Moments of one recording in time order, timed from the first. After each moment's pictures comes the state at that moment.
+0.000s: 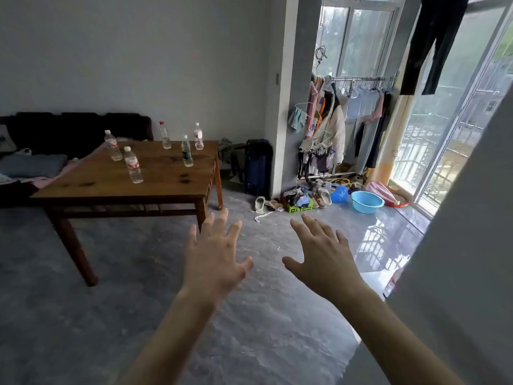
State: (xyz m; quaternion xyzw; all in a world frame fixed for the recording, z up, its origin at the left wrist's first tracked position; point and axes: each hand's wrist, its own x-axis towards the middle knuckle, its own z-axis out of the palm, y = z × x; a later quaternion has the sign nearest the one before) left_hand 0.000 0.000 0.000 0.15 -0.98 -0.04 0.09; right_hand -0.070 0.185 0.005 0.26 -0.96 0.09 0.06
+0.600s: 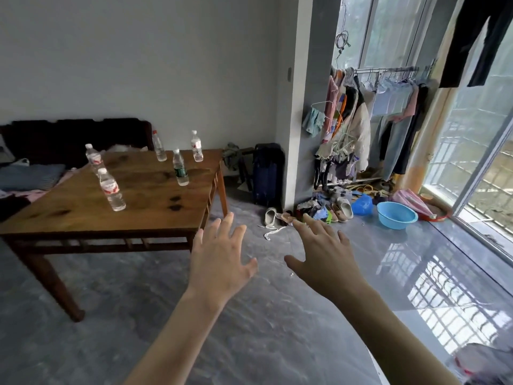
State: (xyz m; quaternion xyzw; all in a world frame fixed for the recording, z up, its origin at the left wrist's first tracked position) left_hand -0.297 -0.092 -0.012 0.16 -0.98 -0.03 0.10; right_hand -0.377 0.084 -0.010 0.27 -0.95 0.13 0.05
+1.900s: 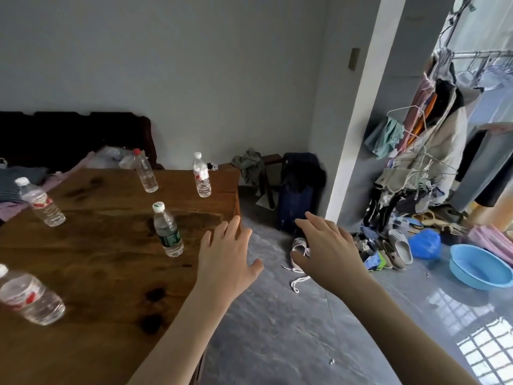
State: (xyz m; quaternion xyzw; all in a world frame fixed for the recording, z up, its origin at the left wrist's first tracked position) left_hand -0.837 -0.455 -0.047 0.18 -0.98 -0.02 0.04; right_hand -0.927 -0.283 -0.030 0.31 -0.95 0.11 0.00
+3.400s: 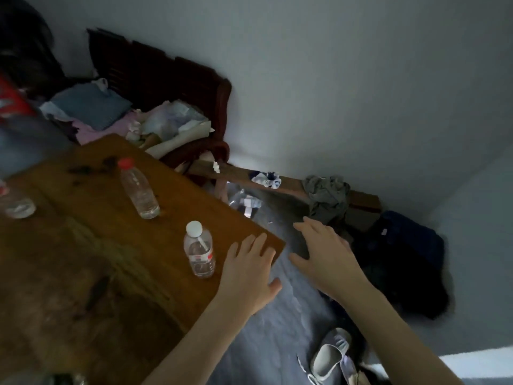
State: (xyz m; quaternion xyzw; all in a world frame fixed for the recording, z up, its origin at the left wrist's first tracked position) left_hand -1.338 -0.760 -0.131 0.36 -0.93 -0.12 -0.03; right_hand -1.482 -0.685 -0.082 0.53 -0.83 0.07 -0.13
